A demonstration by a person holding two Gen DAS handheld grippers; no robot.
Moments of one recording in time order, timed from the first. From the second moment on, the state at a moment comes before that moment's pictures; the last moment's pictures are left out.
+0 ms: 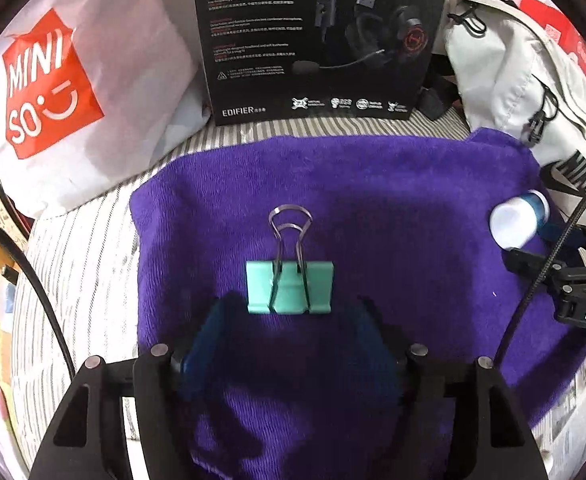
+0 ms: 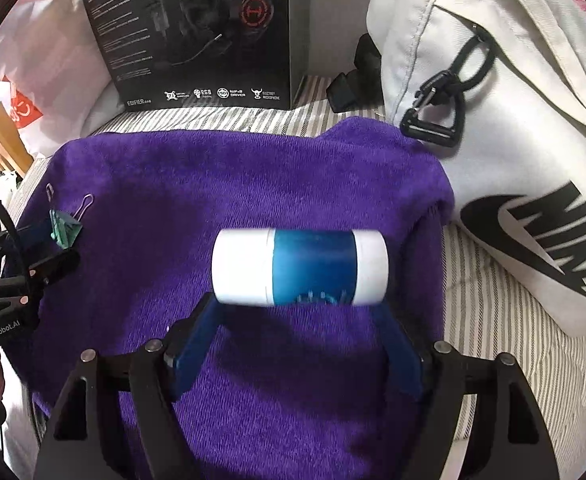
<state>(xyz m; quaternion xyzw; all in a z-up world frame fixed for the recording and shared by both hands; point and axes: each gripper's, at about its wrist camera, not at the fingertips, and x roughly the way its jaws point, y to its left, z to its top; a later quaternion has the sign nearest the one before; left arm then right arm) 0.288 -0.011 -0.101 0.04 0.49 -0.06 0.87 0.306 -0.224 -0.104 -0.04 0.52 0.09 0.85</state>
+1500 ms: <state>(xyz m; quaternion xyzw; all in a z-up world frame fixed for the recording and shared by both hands) 0.106 -0.016 -0.104 0.03 0.49 -0.05 0.87 0.077 -0.271 -0.062 0.02 0.48 0.09 0.87</state>
